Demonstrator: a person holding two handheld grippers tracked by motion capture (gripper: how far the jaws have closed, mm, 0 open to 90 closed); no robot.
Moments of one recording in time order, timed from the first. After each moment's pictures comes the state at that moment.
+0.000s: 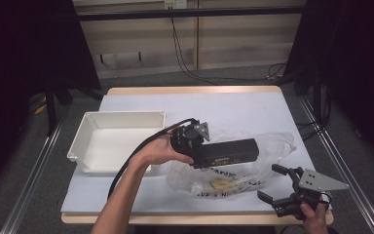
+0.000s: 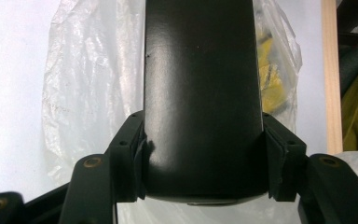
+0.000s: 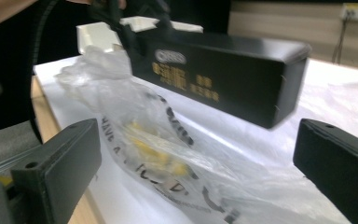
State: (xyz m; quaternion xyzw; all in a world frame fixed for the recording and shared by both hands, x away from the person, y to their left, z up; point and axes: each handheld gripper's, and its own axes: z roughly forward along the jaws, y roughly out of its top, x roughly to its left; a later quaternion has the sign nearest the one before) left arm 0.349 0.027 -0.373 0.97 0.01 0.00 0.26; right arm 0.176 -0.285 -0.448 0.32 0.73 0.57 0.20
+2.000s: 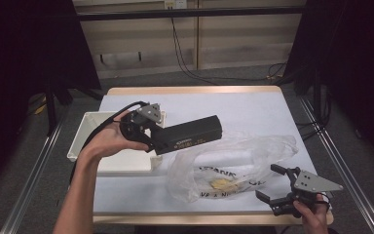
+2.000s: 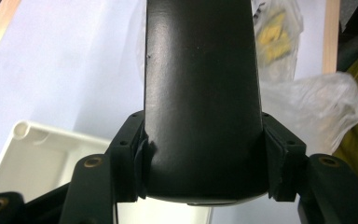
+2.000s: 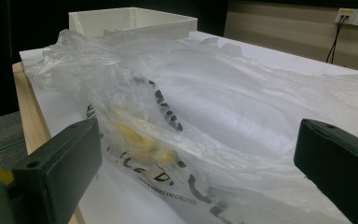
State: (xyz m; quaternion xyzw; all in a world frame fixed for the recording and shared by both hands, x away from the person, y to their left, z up) left arm 0.357 0.138 -0.313 0.96 0.05 0.04 0.28; right arm 0.182 -0.286 -0.465 0.31 0.74 0.56 0.22
